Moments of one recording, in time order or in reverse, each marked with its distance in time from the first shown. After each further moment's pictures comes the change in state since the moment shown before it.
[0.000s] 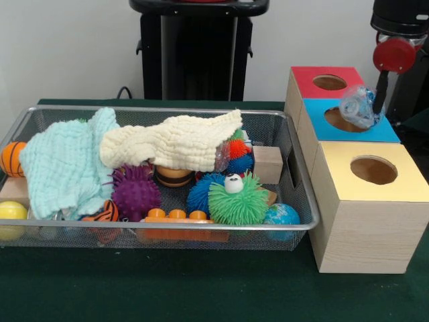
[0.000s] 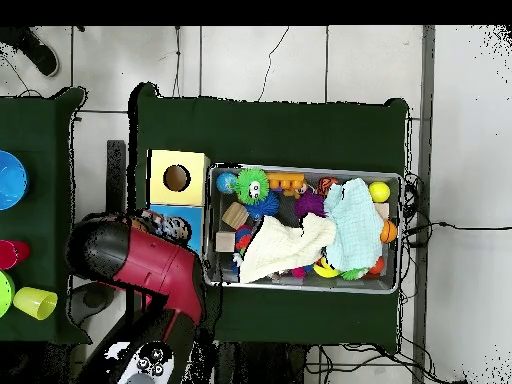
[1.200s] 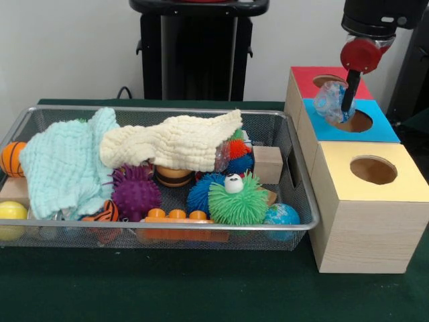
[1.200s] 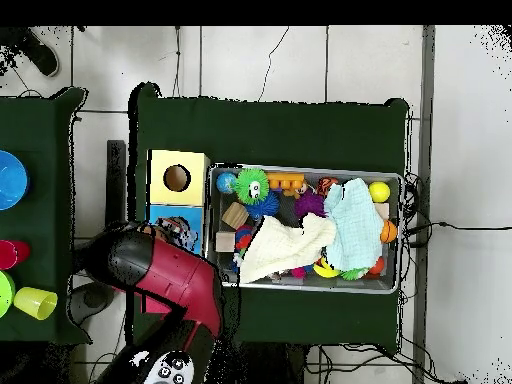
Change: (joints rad) arm -0.031 -0.022 0.000 0.087 0.001 -0.045 0.000
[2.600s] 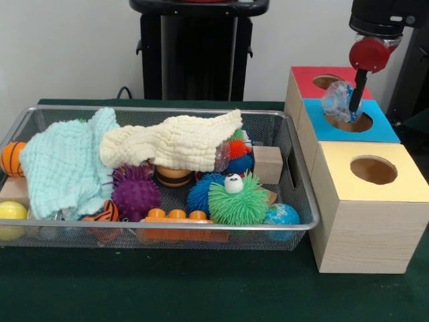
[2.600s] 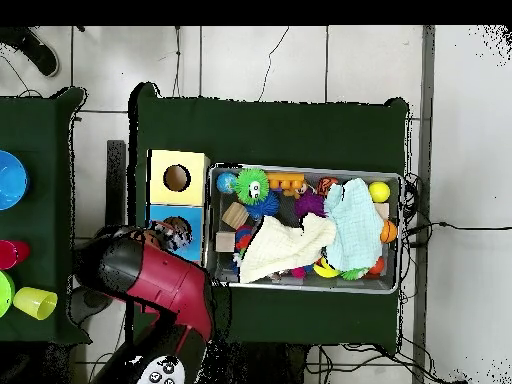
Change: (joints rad) arm 0.025 -0.008 0.016 0.015 0.000 -0.041 0.000
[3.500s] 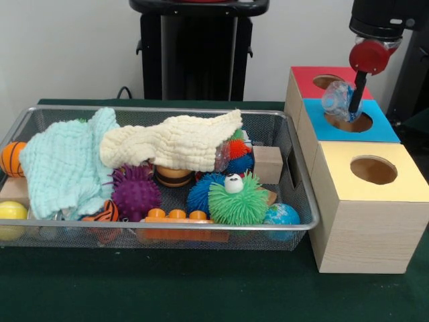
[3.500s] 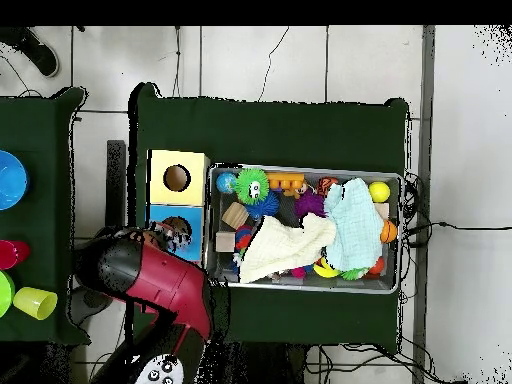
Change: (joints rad) arm 0.003 0.008 0.000 -0.001 0.000 0.000 0.000
